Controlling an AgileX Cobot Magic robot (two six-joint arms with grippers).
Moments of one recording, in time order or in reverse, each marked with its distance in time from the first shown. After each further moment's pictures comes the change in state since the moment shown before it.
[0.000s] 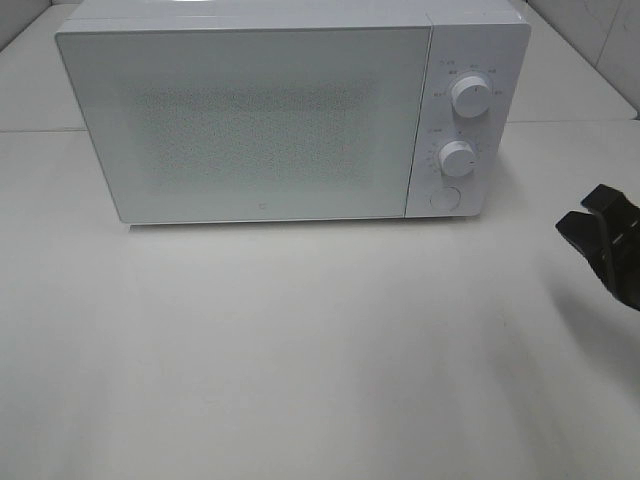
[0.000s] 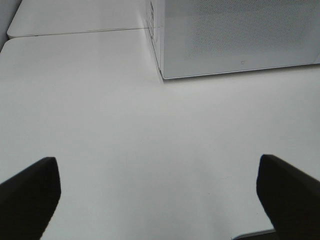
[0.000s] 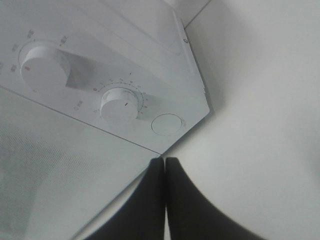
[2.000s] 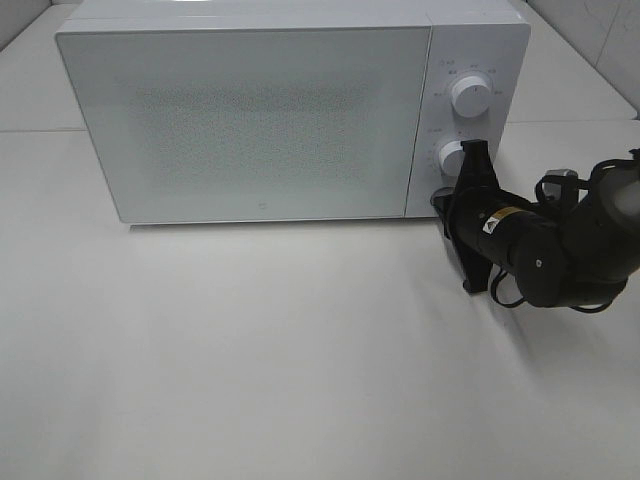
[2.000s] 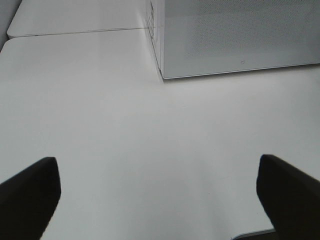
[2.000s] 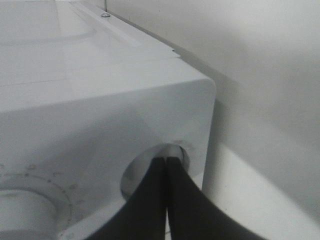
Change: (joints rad) left arm 0.000 0.000 0.000 0.000 0.000 0.000; right arm 0.332 0.500 -0.620 0.481 0.264 0.470
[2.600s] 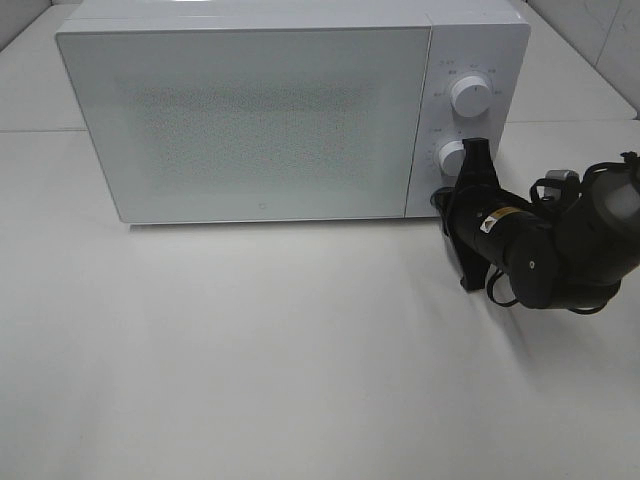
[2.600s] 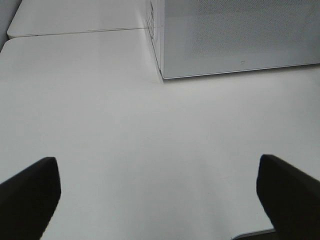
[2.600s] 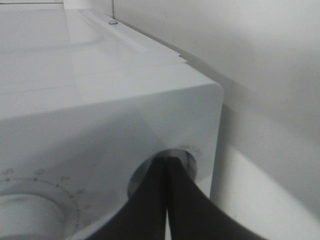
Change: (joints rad) left arm 0.000 0.000 0.000 0.000 0.000 0.000; right arm 0.010 0.011 -0.009 0.044 -0.039 -0.009
